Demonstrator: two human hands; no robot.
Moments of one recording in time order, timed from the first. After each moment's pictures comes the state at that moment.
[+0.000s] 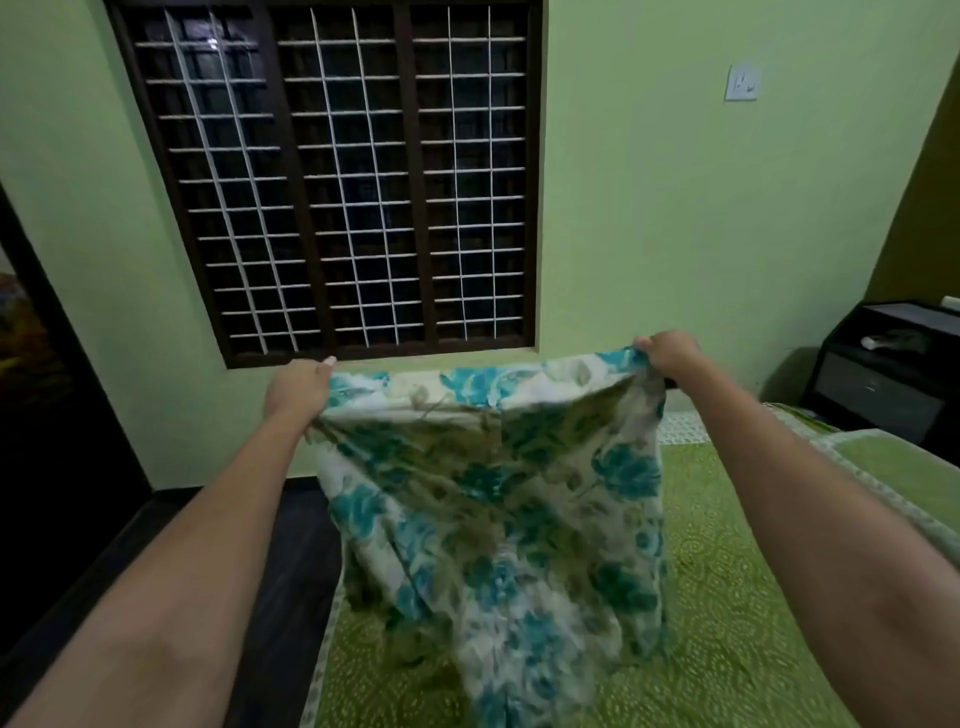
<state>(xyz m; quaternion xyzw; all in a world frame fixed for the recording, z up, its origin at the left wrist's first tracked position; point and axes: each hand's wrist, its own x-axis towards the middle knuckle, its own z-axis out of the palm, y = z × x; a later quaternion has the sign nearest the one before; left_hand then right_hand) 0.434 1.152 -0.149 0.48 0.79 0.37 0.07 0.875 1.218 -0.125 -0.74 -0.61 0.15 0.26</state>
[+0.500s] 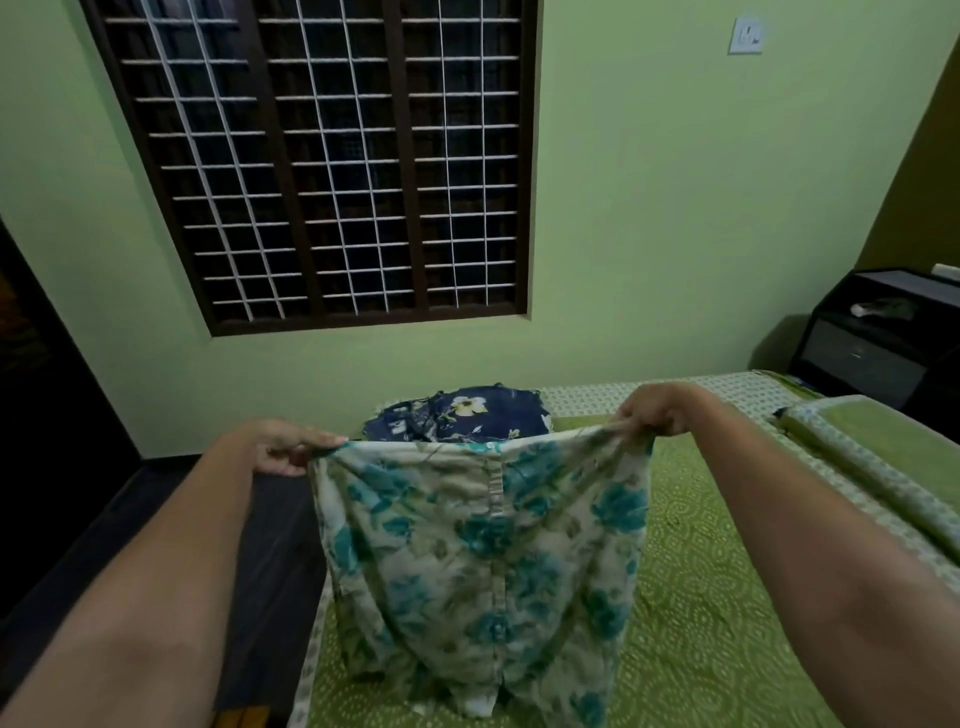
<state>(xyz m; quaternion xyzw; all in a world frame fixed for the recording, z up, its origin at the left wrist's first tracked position) 0.403 1.115 -0.220 0.37 0.71 0.25 0.54 0.875 1.187 -0.206 -0.63 -0.63 0.45 0.00</state>
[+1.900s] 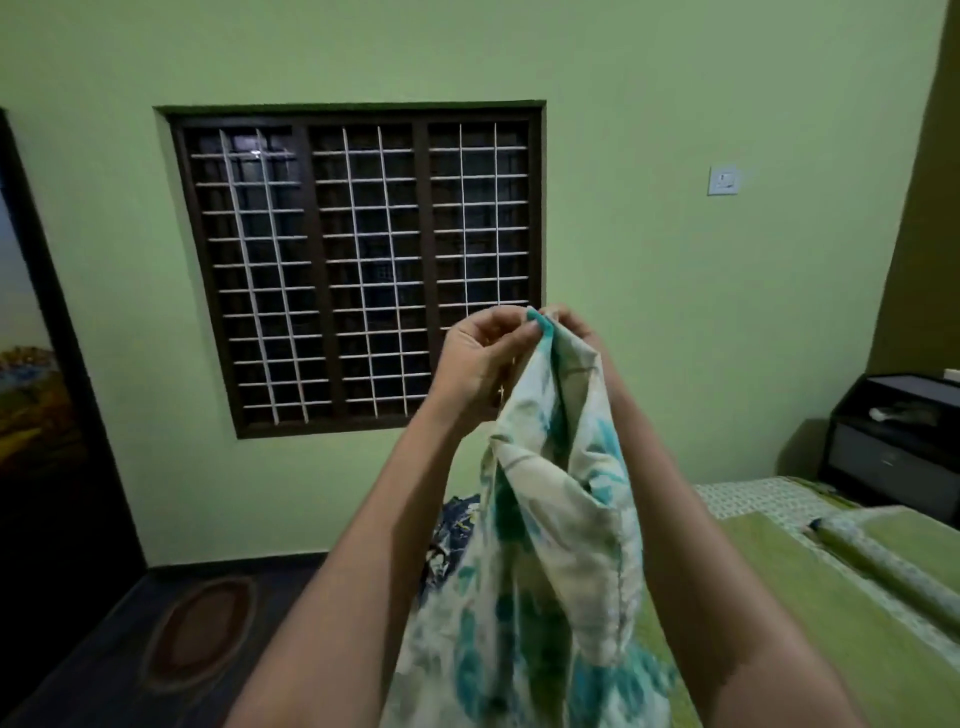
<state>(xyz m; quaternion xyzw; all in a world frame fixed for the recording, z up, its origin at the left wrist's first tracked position) 0.627 1.075 -0.023 0.60 0.18 0.63 0.45 0.752 1.107 -0.027 -0.05 -0.56 0.59 0.58</state>
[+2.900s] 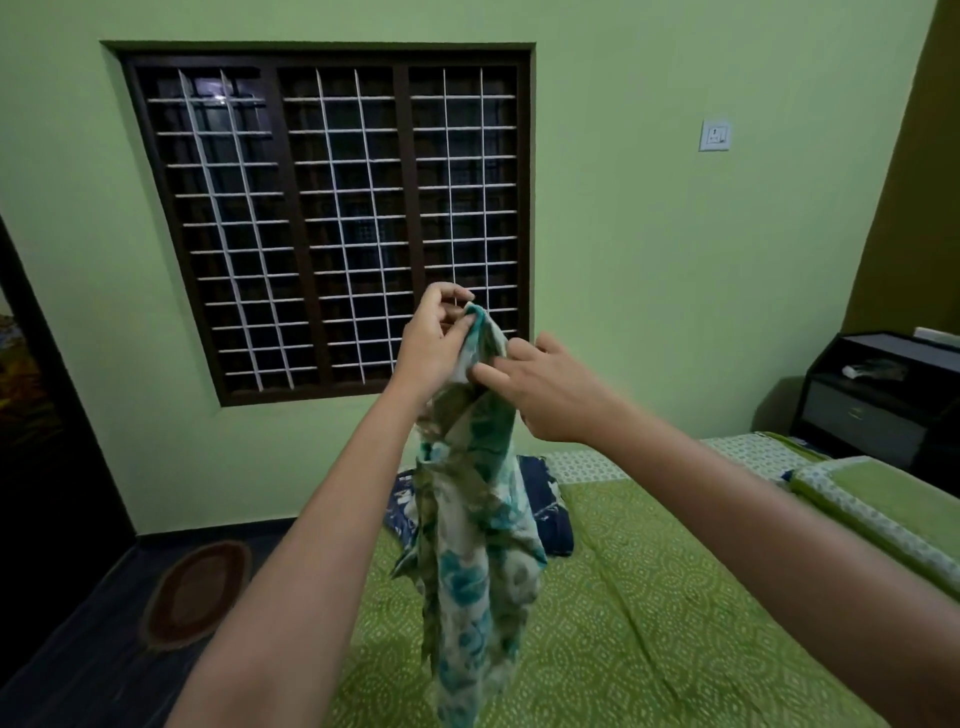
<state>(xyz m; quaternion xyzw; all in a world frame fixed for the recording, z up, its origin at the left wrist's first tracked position) 0.569 1.114 -0.060 0.67 0.41 0.59 0.17 0.735 1.087 -0.078 -0.32 -0.85 -0.39 0.12</state>
